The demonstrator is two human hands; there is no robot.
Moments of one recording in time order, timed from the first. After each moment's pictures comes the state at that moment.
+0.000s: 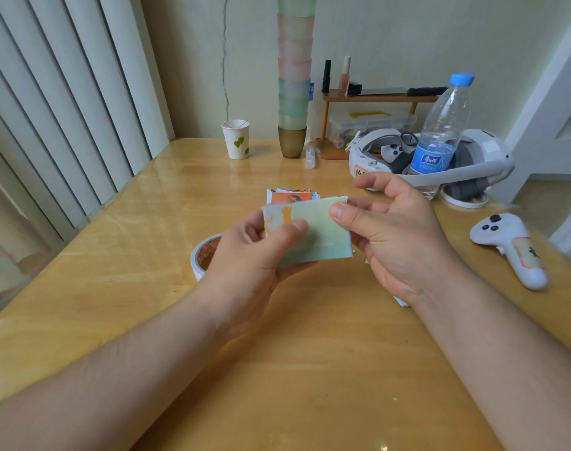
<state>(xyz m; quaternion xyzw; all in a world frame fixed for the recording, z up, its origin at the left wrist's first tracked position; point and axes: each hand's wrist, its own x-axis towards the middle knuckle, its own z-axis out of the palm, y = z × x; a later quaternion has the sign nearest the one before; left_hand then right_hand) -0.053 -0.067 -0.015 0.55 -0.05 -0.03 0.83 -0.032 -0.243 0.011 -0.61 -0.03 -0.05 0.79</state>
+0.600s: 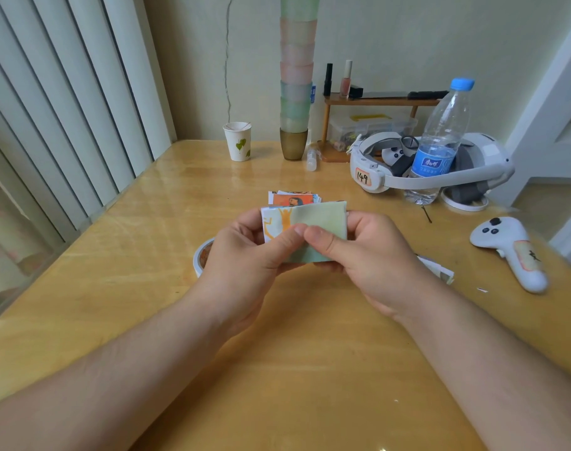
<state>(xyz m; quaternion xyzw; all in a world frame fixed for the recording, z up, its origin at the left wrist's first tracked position) -0.051 -0.061 -0.020 0.57 -0.08 0.00 0.82 -0.036 -0.231 -0.011 -0.72 -0.11 0.03 0.69</state>
